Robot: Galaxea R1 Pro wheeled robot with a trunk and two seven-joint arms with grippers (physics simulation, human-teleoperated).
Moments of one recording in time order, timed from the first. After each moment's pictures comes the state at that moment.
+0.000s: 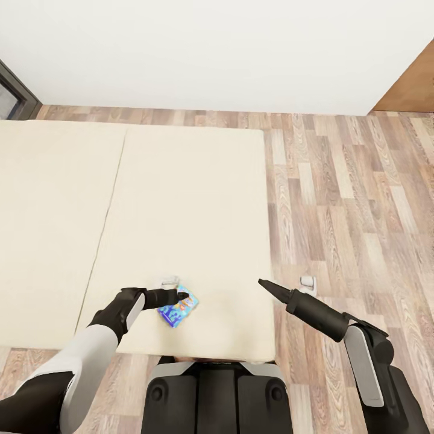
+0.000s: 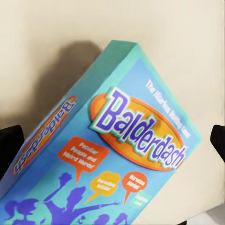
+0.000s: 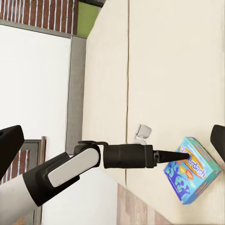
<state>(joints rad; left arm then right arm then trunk) -0.90 -0.01 0.10 -0.46 -0.02 0.50 -0.44 -0.34 0.00 -0.22 -1.58 -0.53 0.83 0.90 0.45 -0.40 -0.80</state>
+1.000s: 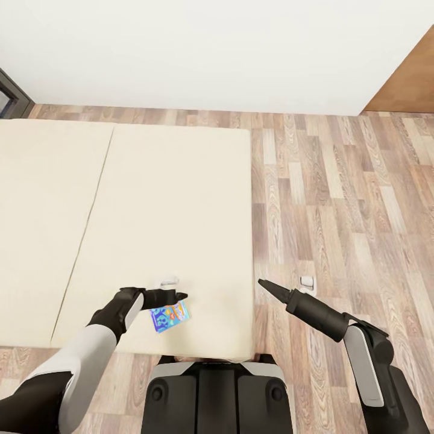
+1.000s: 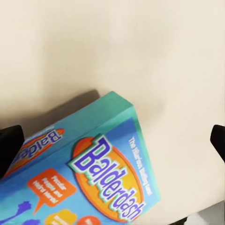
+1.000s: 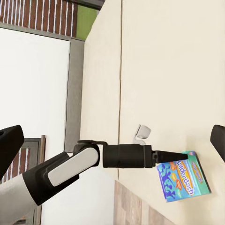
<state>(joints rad) -0.90 0.00 0.10 -0.46 -0.02 0.52 -0.45 -0.34 0.00 -0.22 -1.58 -0.53 0.83 0.90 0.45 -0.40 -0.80</state>
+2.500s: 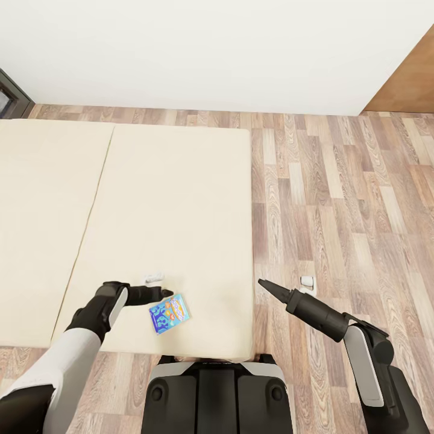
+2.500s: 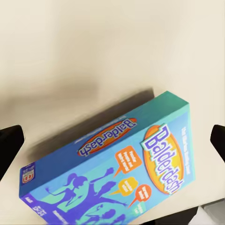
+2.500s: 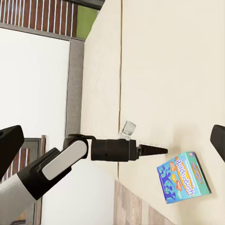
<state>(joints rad) -0.86 0.07 0.11 -0.64 -0.02 0.70 -0.45 -0.34 0.00 -0.22 -1.58 -0.53 0.82 0.90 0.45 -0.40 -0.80</state>
